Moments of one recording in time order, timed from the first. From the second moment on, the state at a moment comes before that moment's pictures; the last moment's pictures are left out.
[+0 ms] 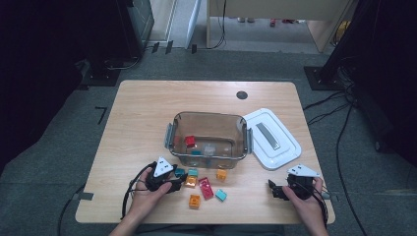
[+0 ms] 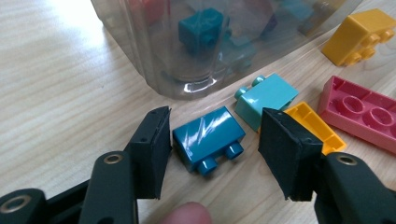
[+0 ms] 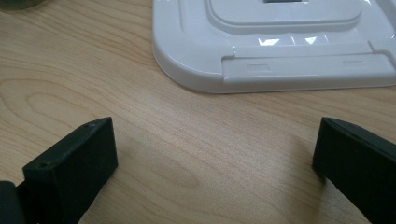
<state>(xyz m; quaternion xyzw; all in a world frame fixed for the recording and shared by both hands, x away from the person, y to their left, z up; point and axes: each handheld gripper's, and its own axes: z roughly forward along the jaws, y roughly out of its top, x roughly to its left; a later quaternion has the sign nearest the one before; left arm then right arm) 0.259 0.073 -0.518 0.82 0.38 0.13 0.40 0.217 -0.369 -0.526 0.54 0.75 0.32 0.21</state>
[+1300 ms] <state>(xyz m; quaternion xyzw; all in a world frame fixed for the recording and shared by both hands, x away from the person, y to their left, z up) 0.234 0.037 -0.519 0.82 0.39 0.13 0.40 0.217 -0.369 -0.526 0.54 0.75 0.32 0.21</state>
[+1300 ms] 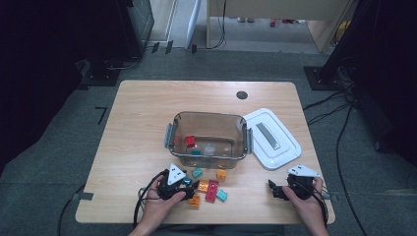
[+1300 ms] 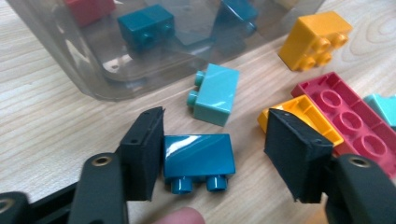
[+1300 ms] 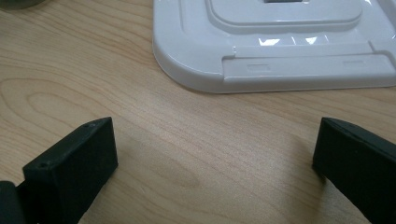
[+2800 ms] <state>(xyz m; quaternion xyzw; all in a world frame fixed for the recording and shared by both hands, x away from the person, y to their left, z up) 0.213 0.061 -0.498 0.81 0.37 0.16 0.42 0.217 -0.369 -0.526 0.54 0.75 0.32 0.21</state>
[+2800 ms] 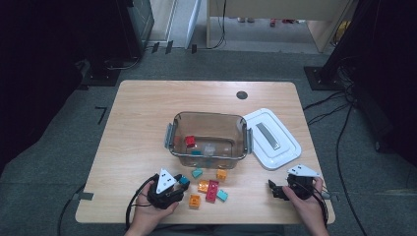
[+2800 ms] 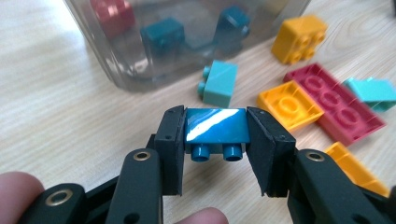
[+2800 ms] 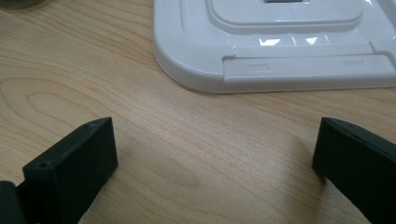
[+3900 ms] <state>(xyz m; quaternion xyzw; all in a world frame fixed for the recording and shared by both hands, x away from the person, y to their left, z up) 0.249 0.057 -0.389 0.74 0.32 0.22 0.54 0.217 -0.369 -0.526 0.54 0.75 0.32 0.21</state>
